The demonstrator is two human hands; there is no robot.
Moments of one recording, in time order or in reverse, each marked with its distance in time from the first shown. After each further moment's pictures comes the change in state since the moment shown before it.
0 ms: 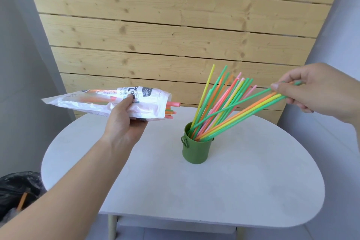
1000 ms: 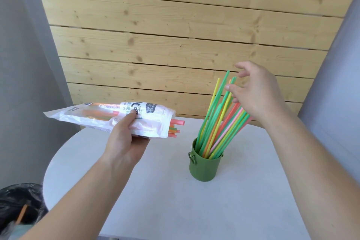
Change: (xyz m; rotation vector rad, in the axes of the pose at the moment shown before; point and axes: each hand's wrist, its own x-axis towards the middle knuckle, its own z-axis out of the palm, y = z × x) left_hand 0.004 0.006 -0.012 0.033 0.006 -0.014; right_hand 0.066 -0.045 0.101 -0.039 0.319 -0.169
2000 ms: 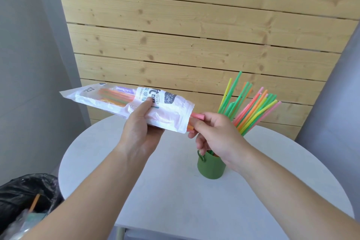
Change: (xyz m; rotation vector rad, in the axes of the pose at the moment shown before) left_hand -0.015 0.006 0.019 0.047 -0.170 0.059; right_hand -0.093 -0.042 0.063 0.734 -0.554 0.280
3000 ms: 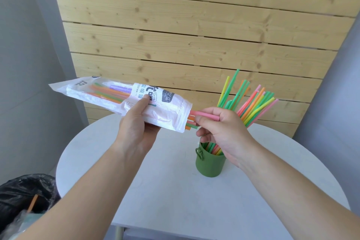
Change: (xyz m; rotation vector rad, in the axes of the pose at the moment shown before) left_hand 0.005 0.001 -0.006 0.010 0.052 0.027; right_hand 0.001 0.000 -0.014 0.127 0.107 0.008
